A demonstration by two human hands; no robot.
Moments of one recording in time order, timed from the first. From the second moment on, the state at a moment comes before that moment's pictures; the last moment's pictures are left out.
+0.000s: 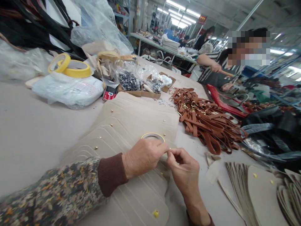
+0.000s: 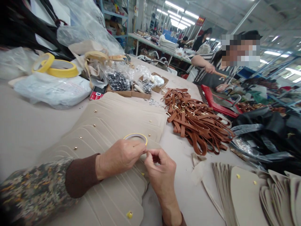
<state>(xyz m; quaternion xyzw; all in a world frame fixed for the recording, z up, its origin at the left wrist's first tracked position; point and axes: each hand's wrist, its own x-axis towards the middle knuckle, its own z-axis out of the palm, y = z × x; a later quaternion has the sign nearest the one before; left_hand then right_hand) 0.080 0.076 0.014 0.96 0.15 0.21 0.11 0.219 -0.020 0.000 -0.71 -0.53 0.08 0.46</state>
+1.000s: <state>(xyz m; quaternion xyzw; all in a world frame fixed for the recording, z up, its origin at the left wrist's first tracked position) 0.081 0.078 -0.001 0.98 0.20 0.07 0.07 0.252 -0.020 -0.028 -0.81 -0.42 0.16 0.37</state>
